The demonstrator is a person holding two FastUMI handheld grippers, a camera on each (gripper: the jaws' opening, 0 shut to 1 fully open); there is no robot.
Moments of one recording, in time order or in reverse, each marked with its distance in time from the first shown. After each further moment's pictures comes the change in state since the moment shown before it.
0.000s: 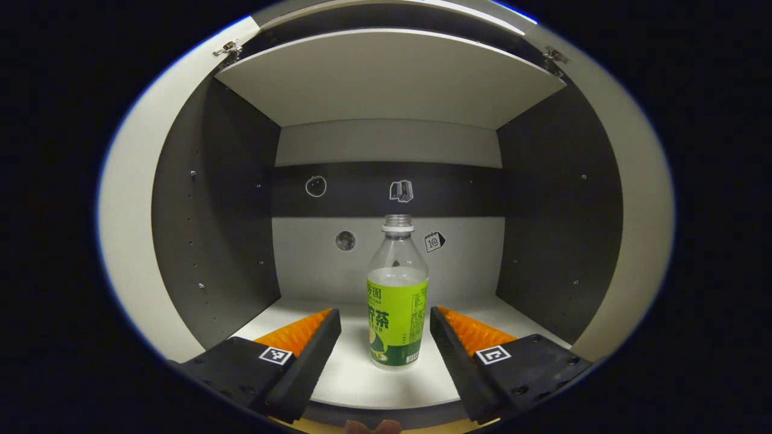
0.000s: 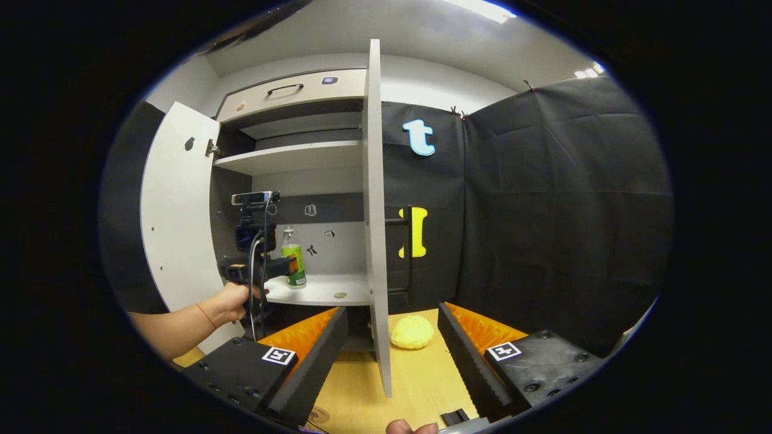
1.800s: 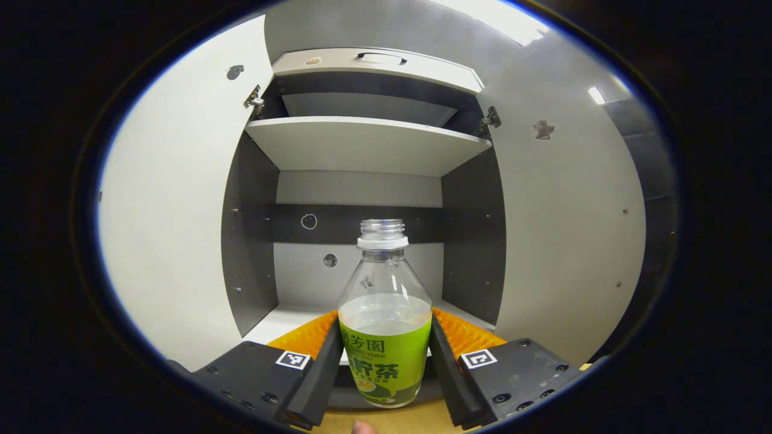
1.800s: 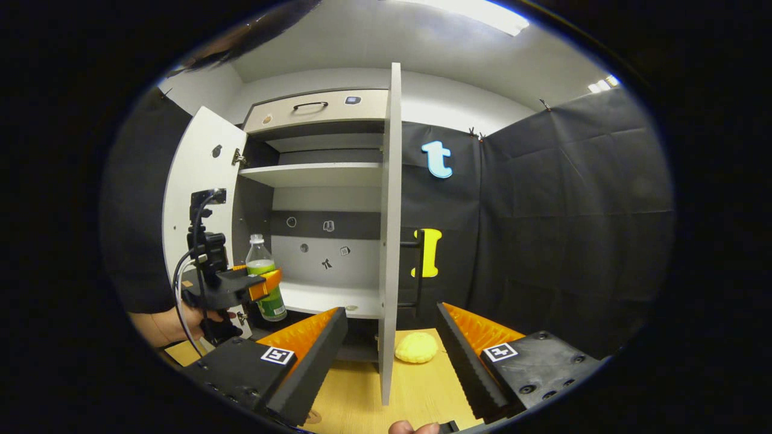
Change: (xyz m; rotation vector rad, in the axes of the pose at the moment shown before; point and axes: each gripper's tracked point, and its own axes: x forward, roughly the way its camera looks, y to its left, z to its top) left arm -0.198 -0.005 0.008 -0.004 -0.153 -0.193; right arm -0.024 0.020 0.025 -0.046 -0.130 0.125
